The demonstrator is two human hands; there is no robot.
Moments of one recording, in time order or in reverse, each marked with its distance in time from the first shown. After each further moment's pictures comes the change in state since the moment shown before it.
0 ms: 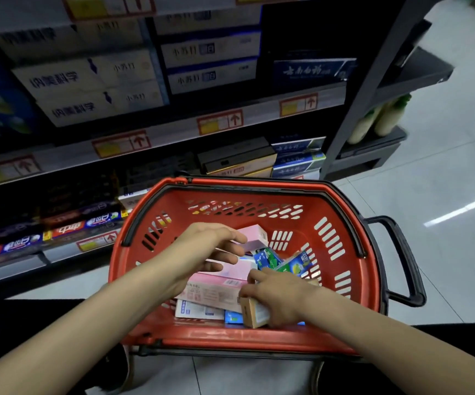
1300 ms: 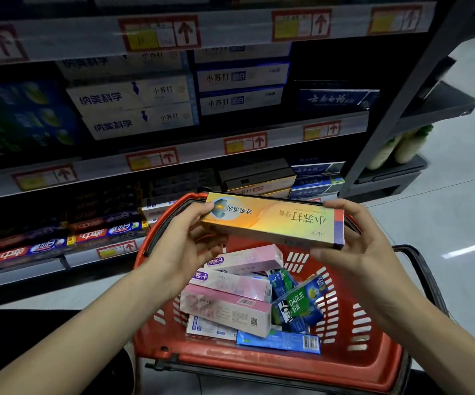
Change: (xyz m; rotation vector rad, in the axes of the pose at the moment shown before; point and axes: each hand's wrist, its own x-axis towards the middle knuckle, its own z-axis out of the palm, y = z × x) left_hand -0.009 0.008 -0.044 -0.663 0.152 0.119; right_hand -0.100 -0.012 -0.102 1.606 0.968 0.020
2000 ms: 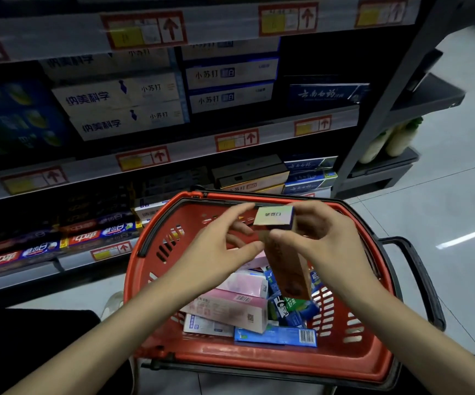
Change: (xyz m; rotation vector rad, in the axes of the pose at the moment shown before) left_hand 0.002 -0.026 0.019 0.904 -0.300 0.503; right_hand 0.011 0.003 0.027 -0.416 0.058 -0.195
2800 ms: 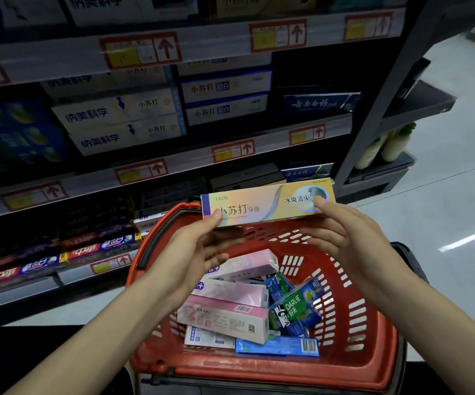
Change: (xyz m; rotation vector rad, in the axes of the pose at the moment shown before) left_hand 0.002 0.009 -0.020 -0.840 0.131 -0.390; right_hand 0.018 -0.004 -0.031 0.461 0.144 0.442
